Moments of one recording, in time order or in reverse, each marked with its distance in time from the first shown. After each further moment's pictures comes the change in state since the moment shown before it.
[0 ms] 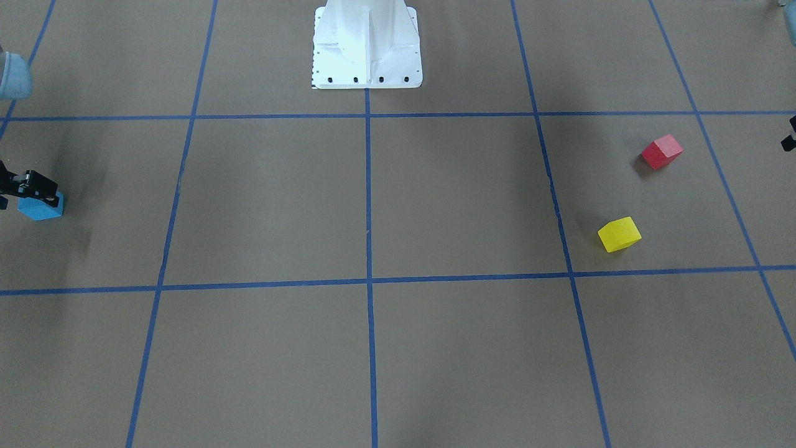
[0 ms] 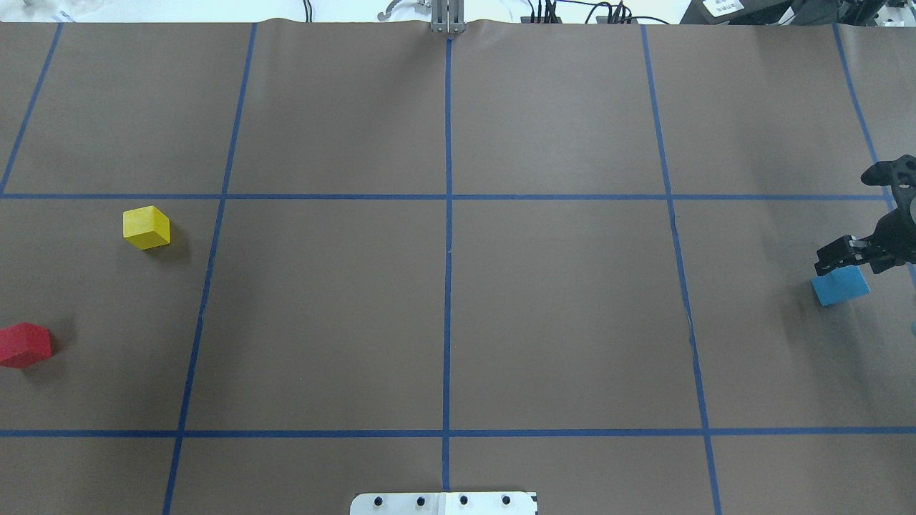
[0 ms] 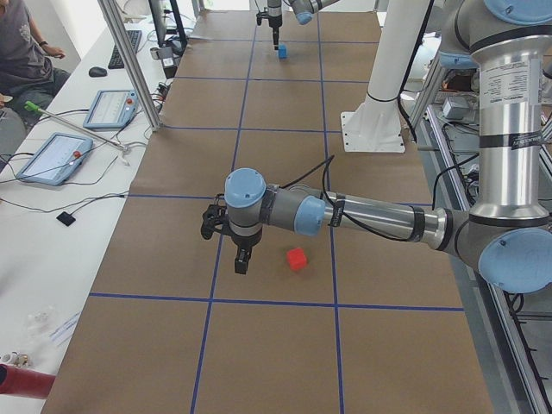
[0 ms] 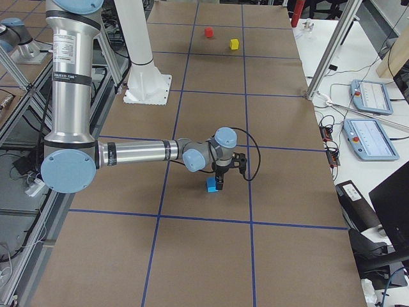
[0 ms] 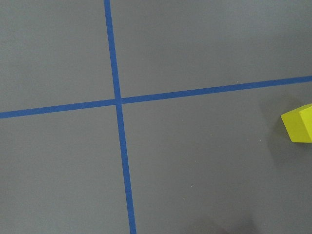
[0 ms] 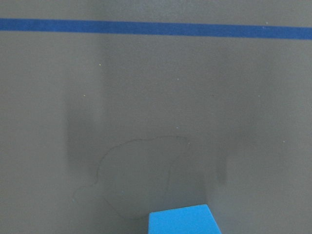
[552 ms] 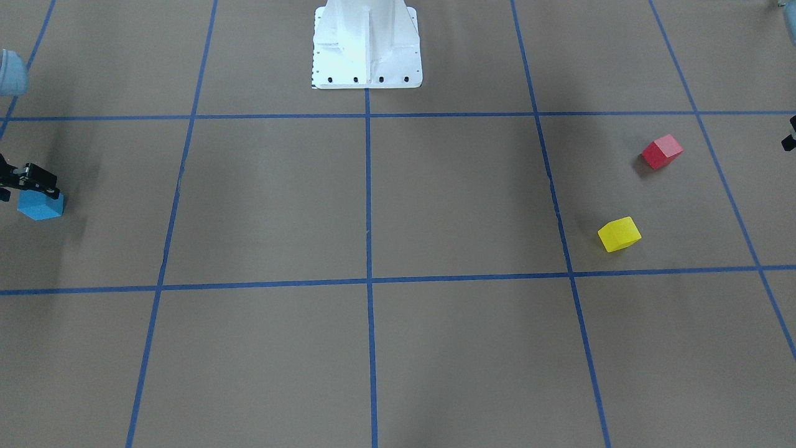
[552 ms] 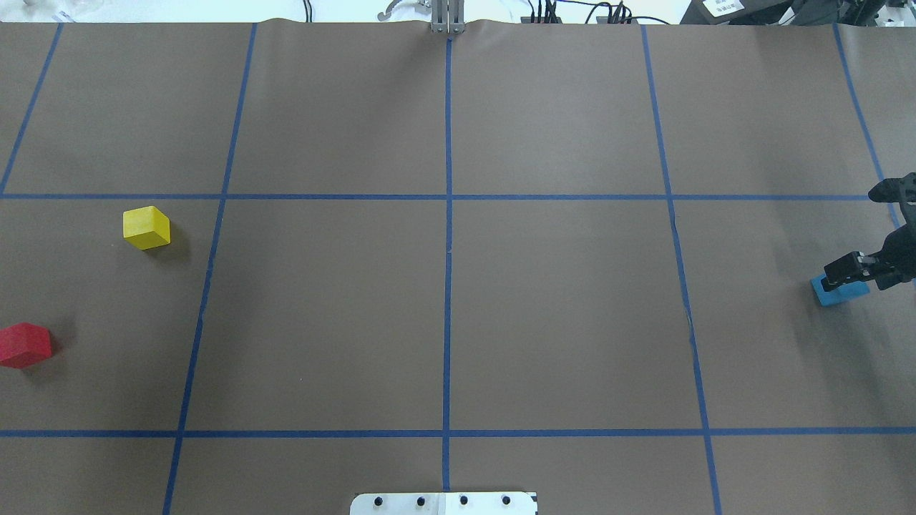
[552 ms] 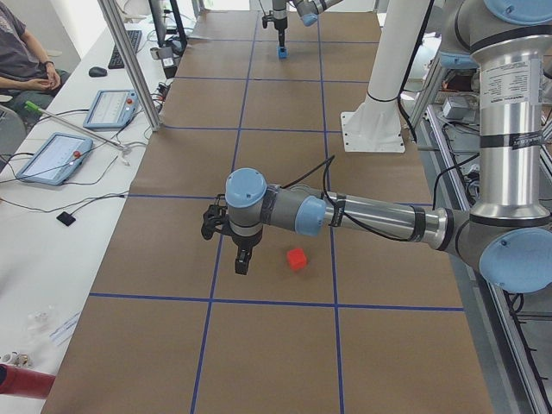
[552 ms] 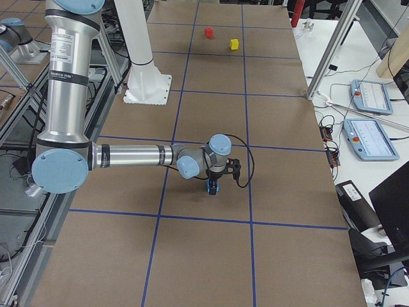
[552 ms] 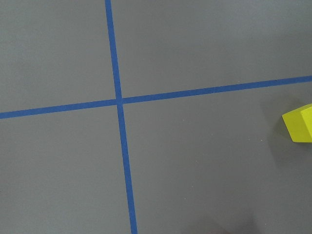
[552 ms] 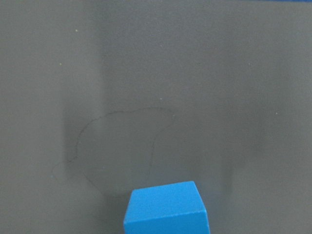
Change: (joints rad) left arm 0.000 0.002 -0.002 -0.001 0.003 0.000; right arm -0.012 -0.032 -0.035 0.067 0.035 0.010
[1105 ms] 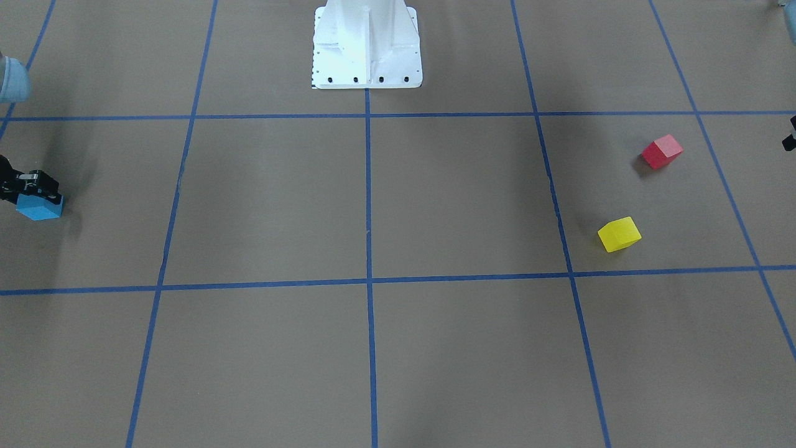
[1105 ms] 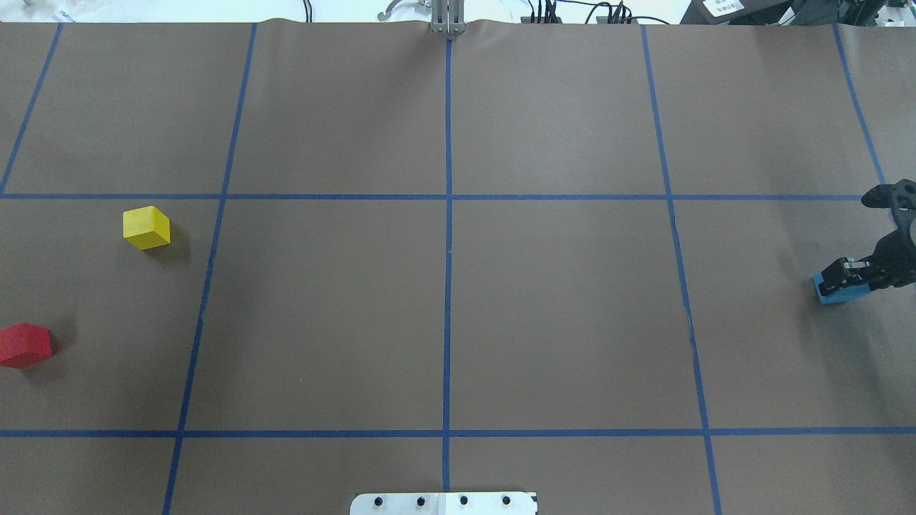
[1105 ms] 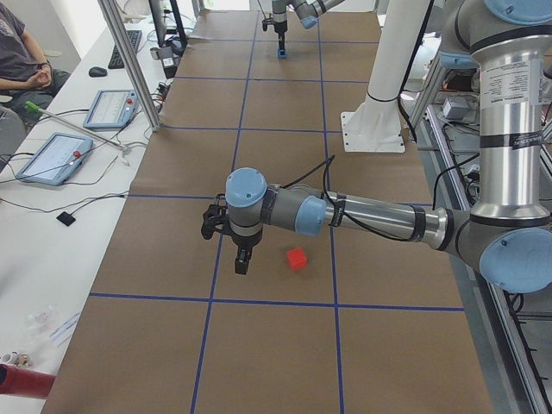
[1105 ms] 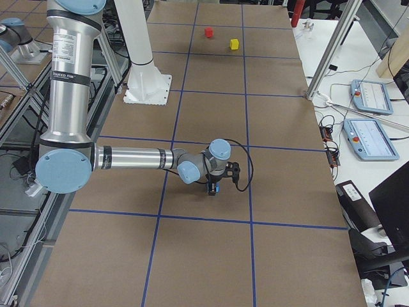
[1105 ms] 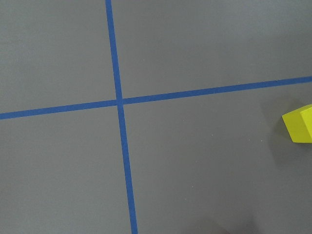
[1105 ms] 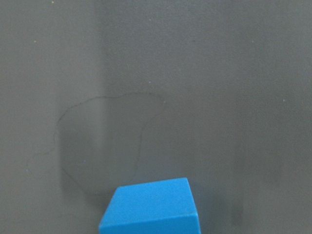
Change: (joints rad) left arm -0.001 0.000 -0.001 0.000 0.001 0.000; right arm -0.015 0.025 -0.044 0.051 0.006 0.059
